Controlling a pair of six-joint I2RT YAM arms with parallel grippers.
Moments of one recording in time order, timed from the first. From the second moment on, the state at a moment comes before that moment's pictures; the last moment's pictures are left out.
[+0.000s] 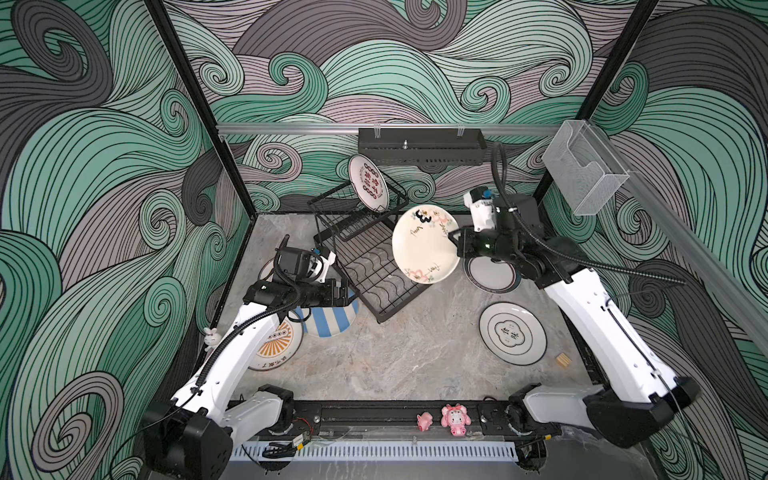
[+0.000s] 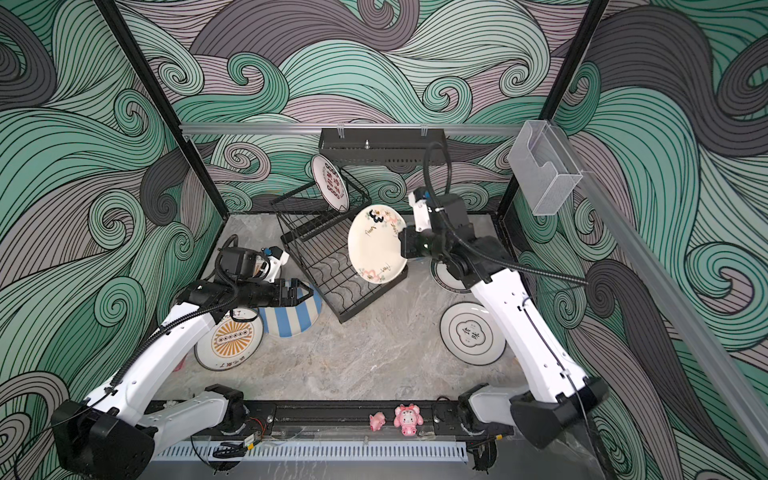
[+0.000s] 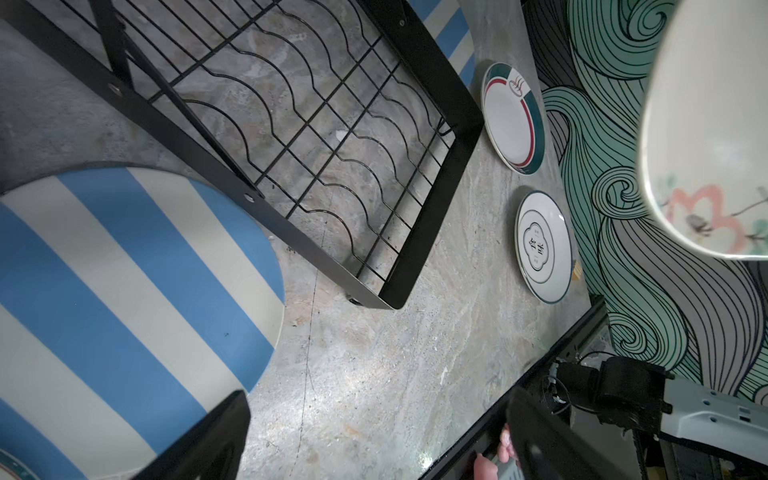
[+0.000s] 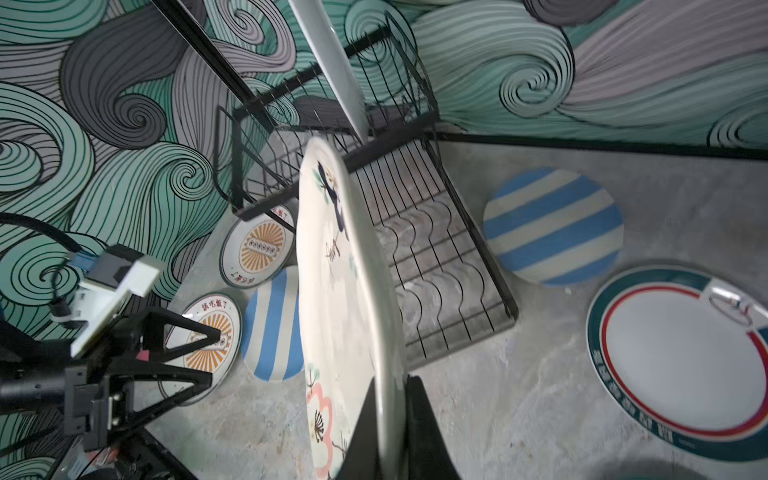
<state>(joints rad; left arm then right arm) -0.25 1.11 0.97 -0.76 0.49 -0.29 0.51 1.37 1.70 -0.88 -0.07 0.24</state>
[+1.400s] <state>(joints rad) -0.23 1.16 0.94 -0.73 0.43 -0.18 0.82 2.08 2.33 -0.41 0.63 -0.33</state>
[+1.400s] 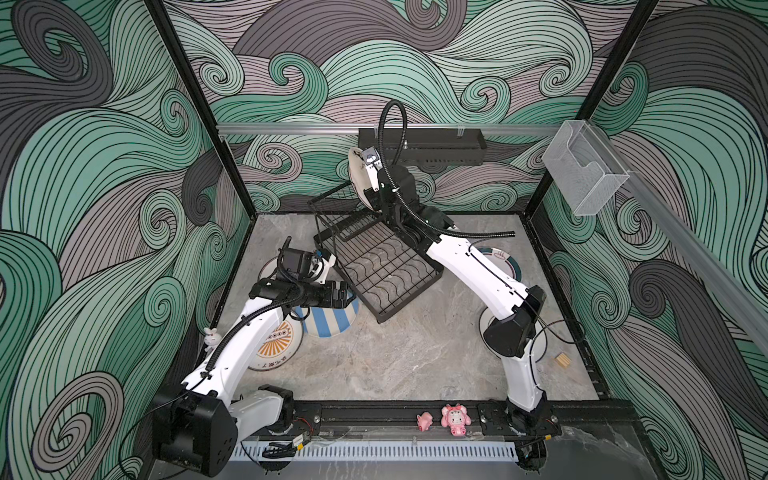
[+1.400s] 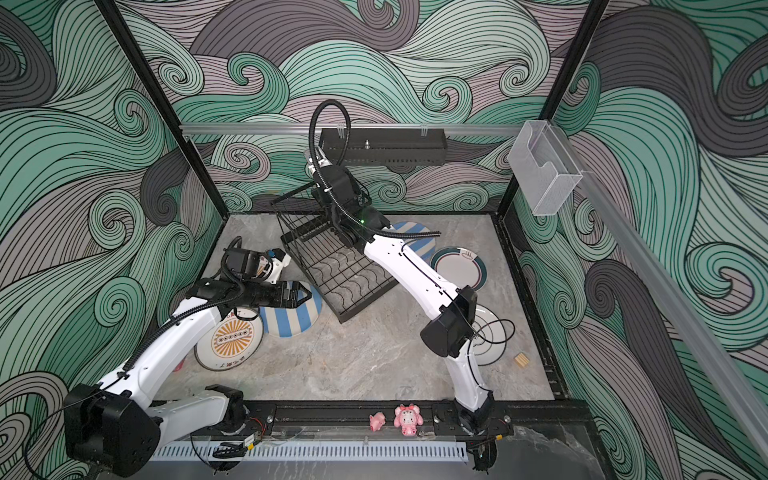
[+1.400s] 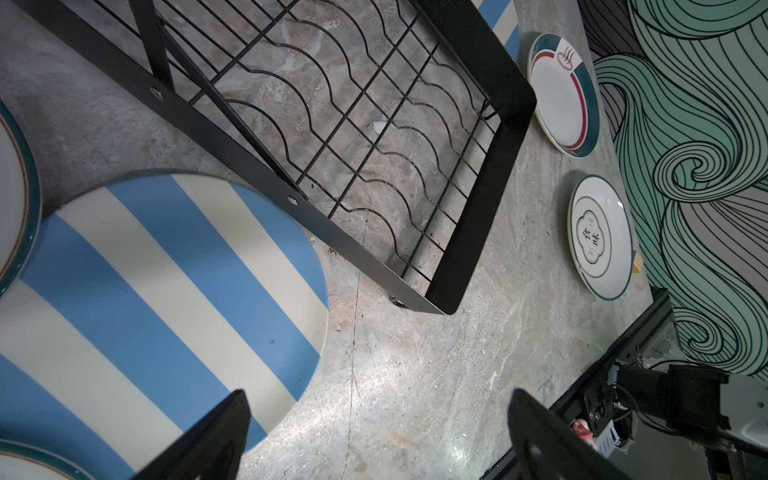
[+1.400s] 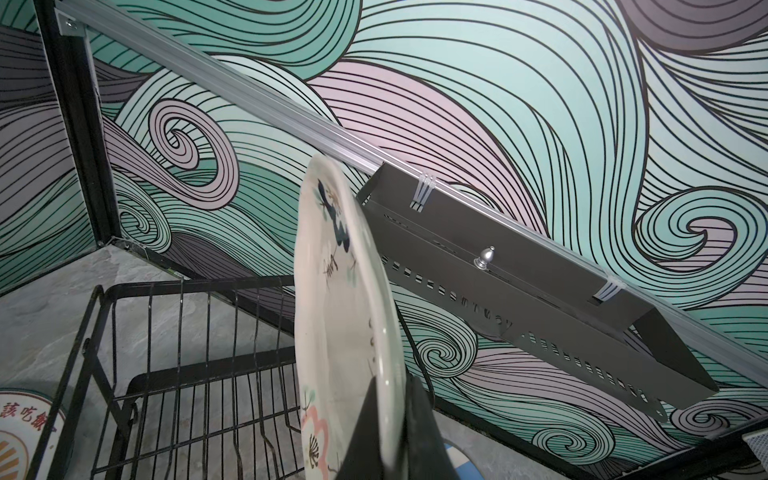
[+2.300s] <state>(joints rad) -0.23 1.19 0.93 -0.70 0.46 -0.19 0.82 2.12 2.33 -0.33 0.67 -0.42</state>
